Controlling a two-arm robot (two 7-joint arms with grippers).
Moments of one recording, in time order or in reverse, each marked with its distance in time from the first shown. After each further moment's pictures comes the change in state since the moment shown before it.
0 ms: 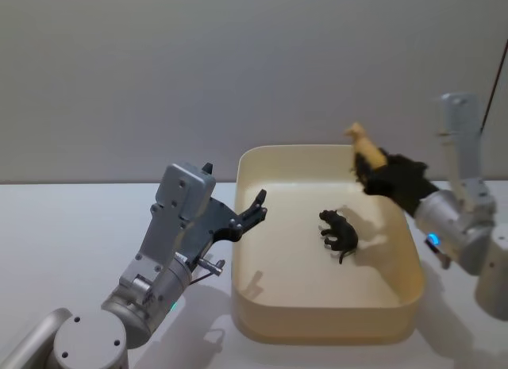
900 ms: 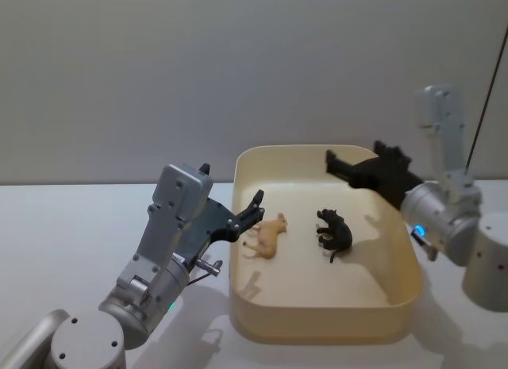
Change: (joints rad) left arm 0.000 0.000 0.000 0.000 0.000 0.000 0.000; right arm 0.027 -0.025 -0.011 0.019 0.005 0.011 0.010
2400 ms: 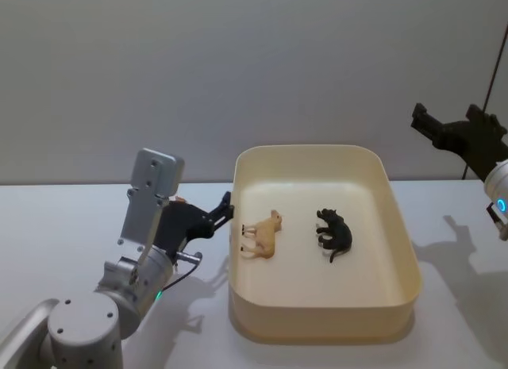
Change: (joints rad) left arm -0.023 -0.028 -0.040 0.029 -0.122 0.180 0.108; right arm -0.067 0.095 0.124 -0.165 0.150 -0.026 -0.140
